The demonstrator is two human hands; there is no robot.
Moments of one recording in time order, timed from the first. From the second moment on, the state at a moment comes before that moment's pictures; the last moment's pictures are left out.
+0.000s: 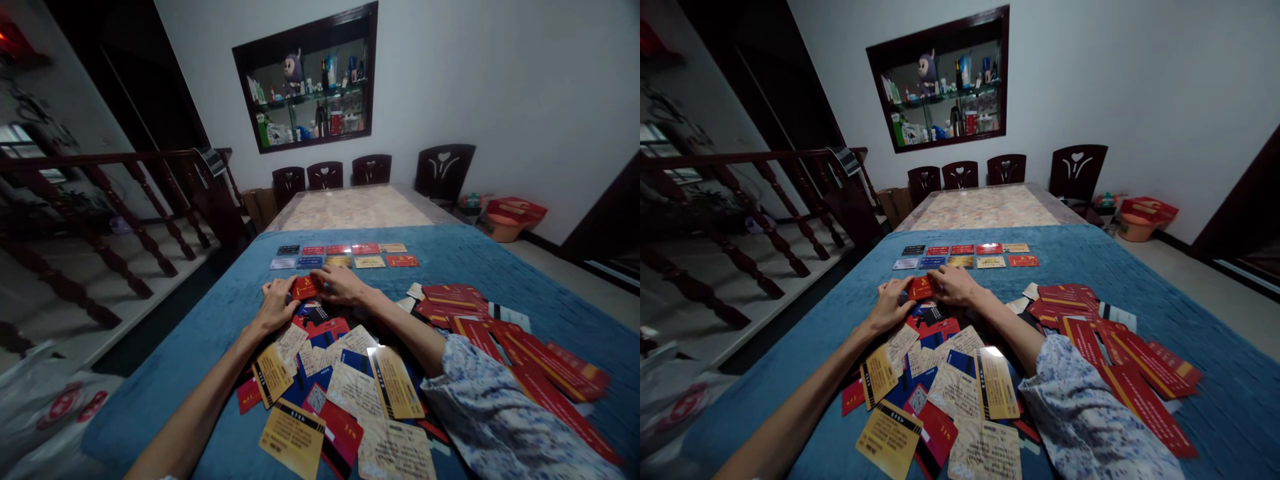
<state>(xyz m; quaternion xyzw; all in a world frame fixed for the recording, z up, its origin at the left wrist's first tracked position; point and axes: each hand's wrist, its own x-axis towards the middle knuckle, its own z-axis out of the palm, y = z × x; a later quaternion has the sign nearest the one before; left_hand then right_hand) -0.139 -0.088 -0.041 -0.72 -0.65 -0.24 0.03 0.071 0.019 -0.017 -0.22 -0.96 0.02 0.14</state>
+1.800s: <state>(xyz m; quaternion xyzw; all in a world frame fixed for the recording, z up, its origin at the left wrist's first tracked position) 0.009 0.007 -0.007 -0.81 -0.58 -0.07 0.02 0.224 0.092 -0.007 -0.31 -0.95 0.00 0.05</state>
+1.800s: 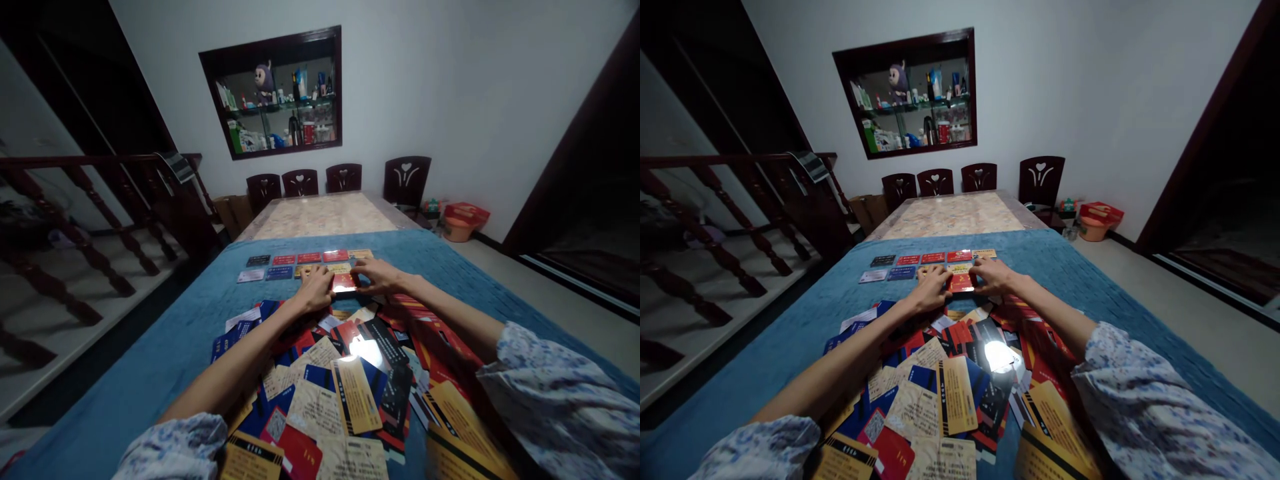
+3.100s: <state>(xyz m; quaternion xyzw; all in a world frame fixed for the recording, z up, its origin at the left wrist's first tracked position) 0.089 0.109 -0.011 -0.80 -0.60 0.00 0.00 0.272 0.172 -0.012 -0.41 -0.91 0.00 -0.05</state>
